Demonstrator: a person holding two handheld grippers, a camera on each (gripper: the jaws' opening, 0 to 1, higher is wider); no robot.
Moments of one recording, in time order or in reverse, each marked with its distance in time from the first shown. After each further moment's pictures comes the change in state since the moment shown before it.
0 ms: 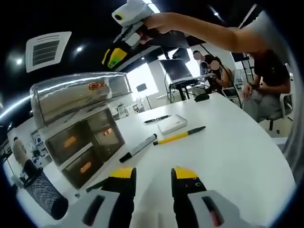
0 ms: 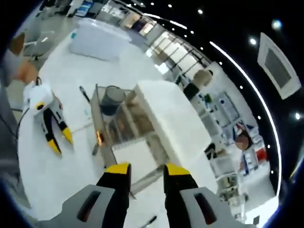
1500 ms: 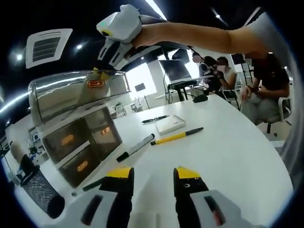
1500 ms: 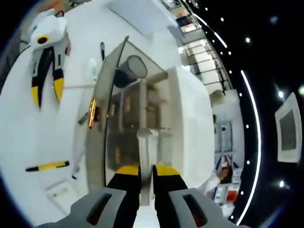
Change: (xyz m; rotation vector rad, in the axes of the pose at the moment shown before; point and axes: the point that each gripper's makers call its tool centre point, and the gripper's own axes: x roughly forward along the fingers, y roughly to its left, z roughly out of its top) left arm 0.000 0.000 -0.003 -0.029 0.010 -0.012; right arm 0.067 0.008 -0.019 -0.520 0.153 0.001
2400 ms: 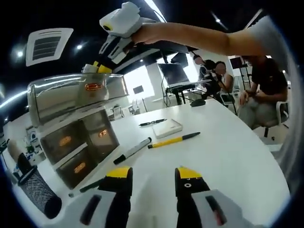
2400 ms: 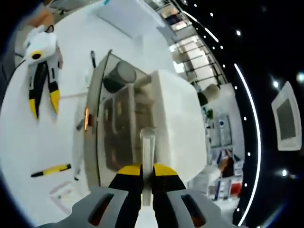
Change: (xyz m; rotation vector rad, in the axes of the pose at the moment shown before) left arm 0.000 -0.003 0.006 -0.019 -0.020 -0.018; right arm -0.018 -0.017 0.000 0.075 -0.002 -0.024
